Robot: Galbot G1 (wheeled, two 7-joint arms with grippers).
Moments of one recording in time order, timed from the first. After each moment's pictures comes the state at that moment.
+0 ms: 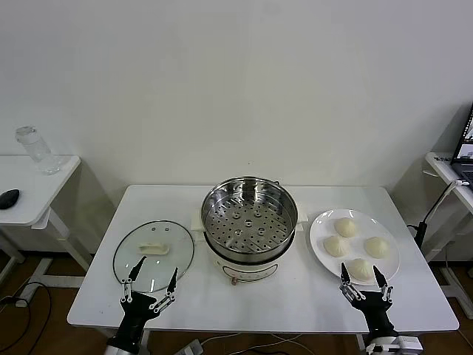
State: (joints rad) left arm 1.74 -1.30 -0.53 -2.01 0.03 -0.35 0.04; right arm -1.68 1.09 0.57 1.96 0.48 0.16 0.26
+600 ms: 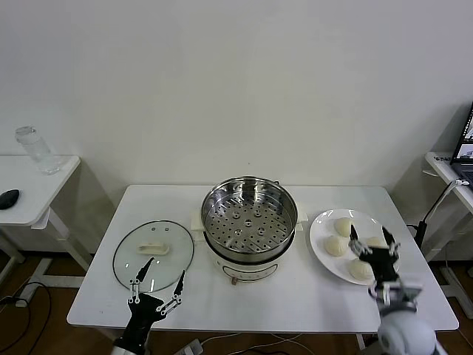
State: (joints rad) left arm 1.73 -1.30 -0.51 -1.99 0.08 -0.37 0.05; right arm -1.17 0.86 0.42 1.74 0.67 -0.03 0.27
